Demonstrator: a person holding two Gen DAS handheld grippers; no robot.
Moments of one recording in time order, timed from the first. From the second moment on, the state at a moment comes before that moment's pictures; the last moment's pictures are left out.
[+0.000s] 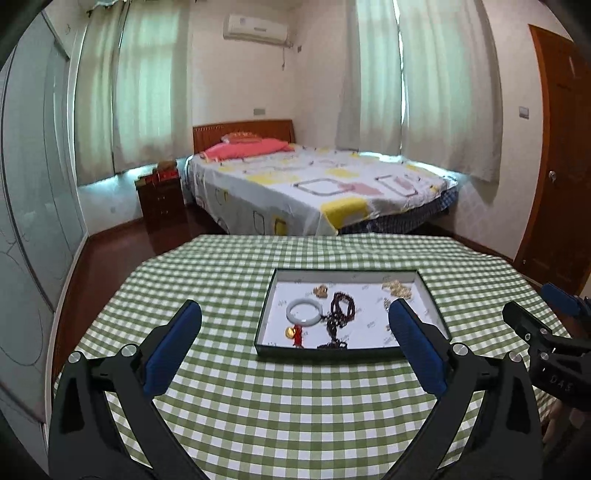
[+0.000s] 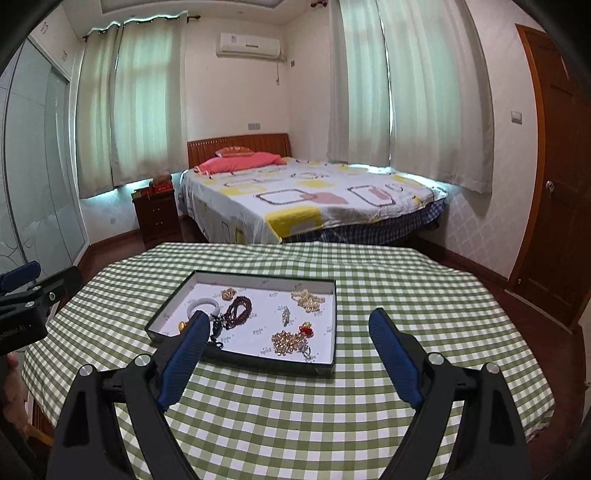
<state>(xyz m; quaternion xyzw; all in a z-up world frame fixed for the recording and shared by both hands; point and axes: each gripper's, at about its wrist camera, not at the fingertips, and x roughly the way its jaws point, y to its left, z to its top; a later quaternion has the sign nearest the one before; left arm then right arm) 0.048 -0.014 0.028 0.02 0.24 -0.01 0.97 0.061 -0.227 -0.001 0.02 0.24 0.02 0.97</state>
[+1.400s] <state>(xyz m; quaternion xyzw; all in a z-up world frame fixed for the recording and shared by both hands) 0.009 -0.005 0.056 0.00 0.20 -0.02 0.98 0.014 -0.221 0.044 0.00 0.17 0.02 0.99</state>
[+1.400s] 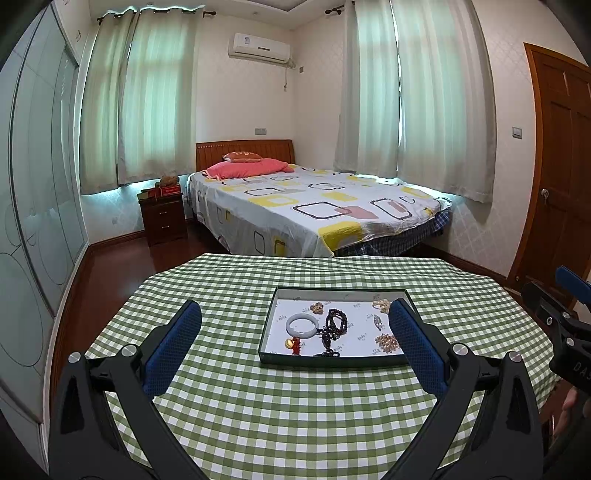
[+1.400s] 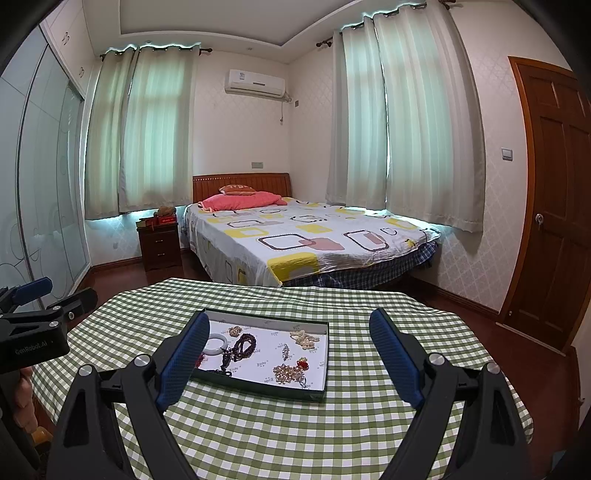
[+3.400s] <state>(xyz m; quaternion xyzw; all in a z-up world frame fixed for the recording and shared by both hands) 0.020 0.004 0.039 -0.02 0.22 -0.02 0.97 0.015 -0.221 0.041 0.01 0.17 0.02 0.99</state>
